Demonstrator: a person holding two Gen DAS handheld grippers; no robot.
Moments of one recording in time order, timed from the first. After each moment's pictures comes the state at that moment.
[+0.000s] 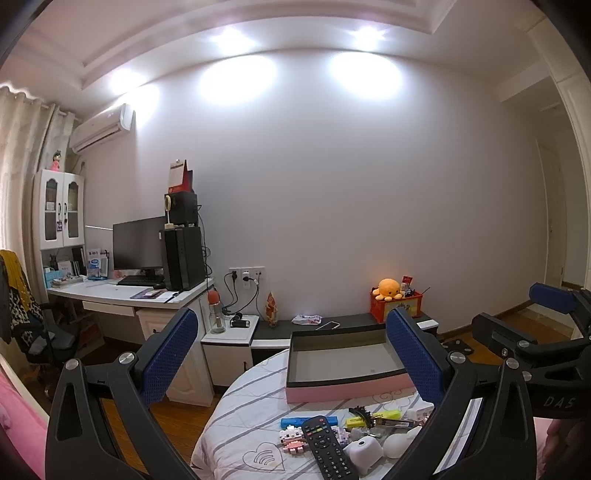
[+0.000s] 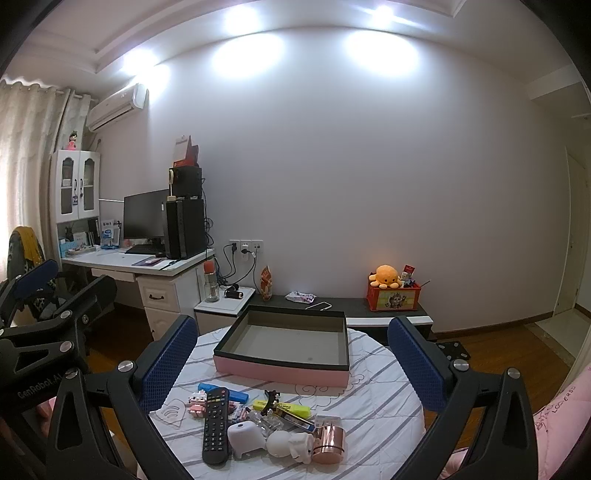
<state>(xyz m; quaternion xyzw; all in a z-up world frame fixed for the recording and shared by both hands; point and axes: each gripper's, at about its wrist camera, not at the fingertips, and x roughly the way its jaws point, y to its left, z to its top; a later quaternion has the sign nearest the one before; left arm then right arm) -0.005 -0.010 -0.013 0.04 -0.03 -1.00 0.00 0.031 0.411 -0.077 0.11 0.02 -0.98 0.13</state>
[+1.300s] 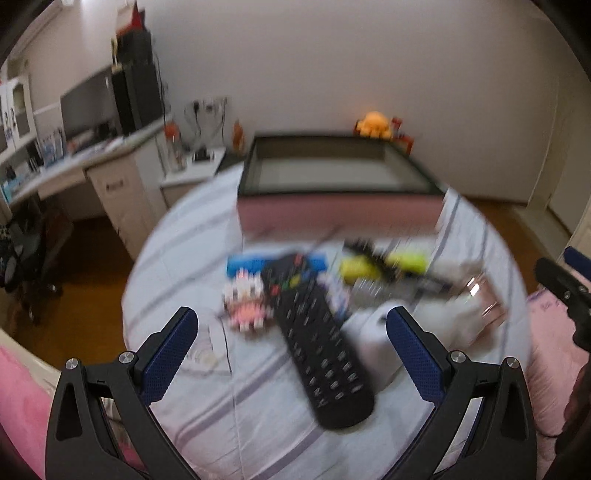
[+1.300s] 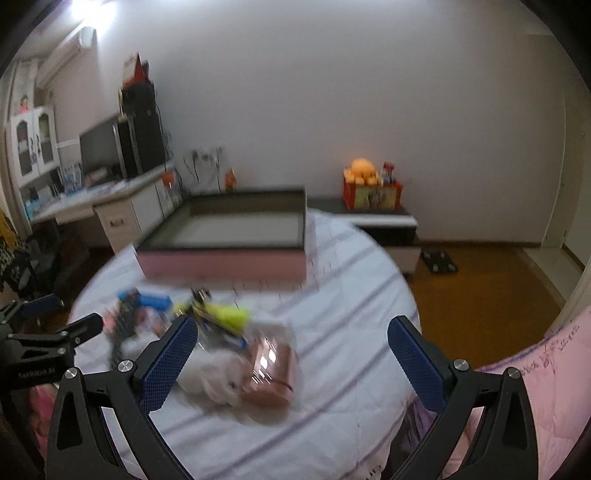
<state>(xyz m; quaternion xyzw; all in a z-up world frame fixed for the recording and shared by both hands) -0.144 0.005 -0.192 0.38 -0.02 -0.92 -0.04 -0.069 0.463 -0.220 0.30 0.01 -0.95 0.08</state>
